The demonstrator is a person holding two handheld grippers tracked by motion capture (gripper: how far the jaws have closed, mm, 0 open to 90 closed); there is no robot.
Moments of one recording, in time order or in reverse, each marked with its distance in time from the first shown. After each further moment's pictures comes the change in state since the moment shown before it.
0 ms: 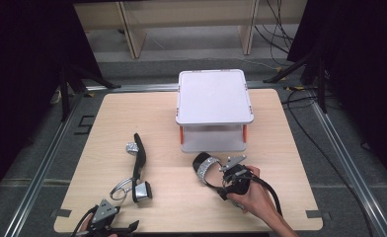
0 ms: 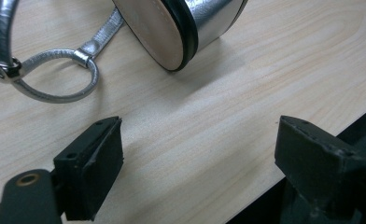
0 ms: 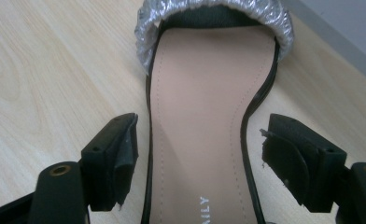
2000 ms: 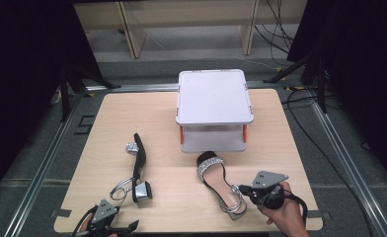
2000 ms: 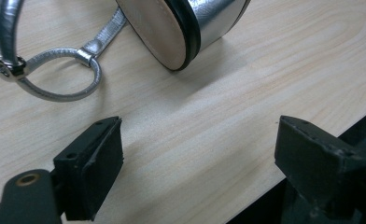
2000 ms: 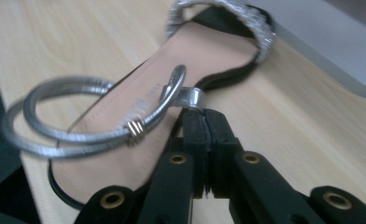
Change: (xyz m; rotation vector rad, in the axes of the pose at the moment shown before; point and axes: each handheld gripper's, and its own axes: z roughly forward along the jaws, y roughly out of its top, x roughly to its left) left arm -0.001 -0.001 0.000 -0.004 -0.012 -0.010; right arm -0.017 -0.071 -0.050 -0.247 0.044 -0.084
